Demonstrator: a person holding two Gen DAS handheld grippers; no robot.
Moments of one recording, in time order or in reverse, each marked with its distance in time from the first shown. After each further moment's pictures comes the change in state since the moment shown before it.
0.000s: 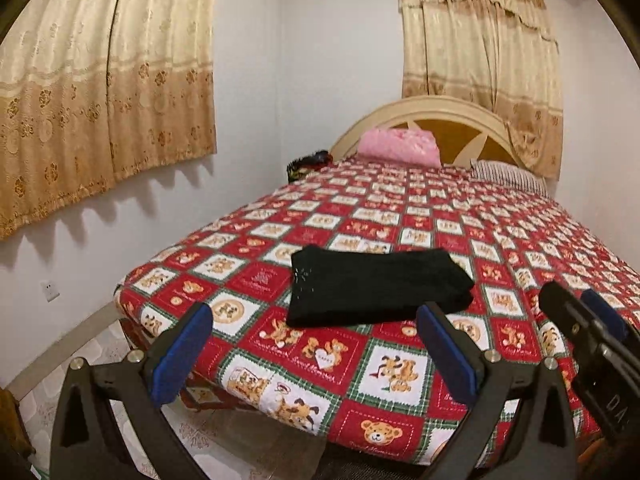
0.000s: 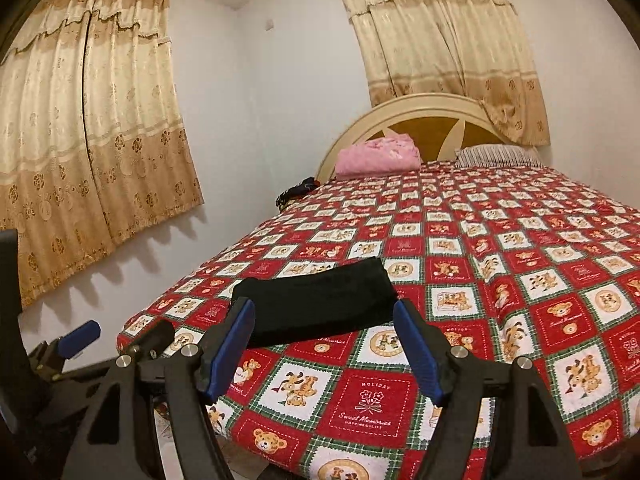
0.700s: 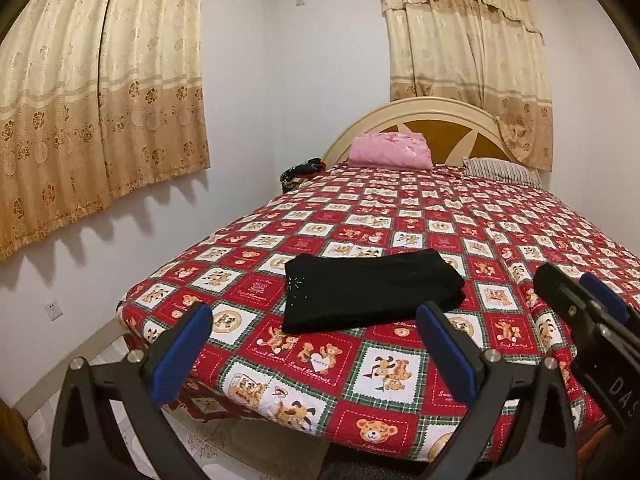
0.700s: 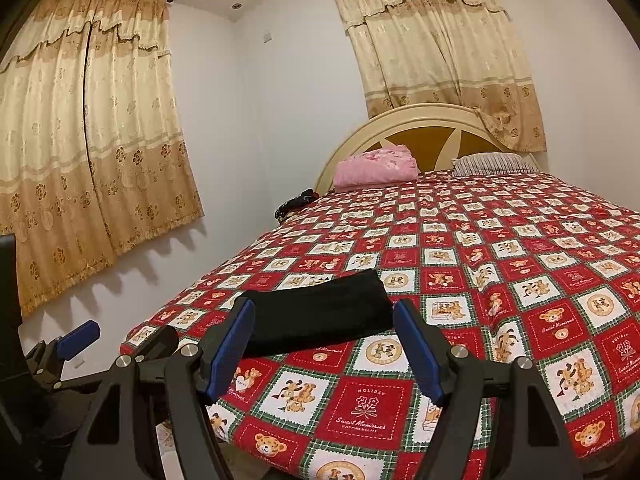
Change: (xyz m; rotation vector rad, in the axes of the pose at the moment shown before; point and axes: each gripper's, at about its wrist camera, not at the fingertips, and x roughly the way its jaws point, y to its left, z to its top) left arm -0.013 -0.015 -0.002 0.056 -0.022 -0.002; right arm -0.012 -0.005 0.003 0.017 -0.032 -0.003
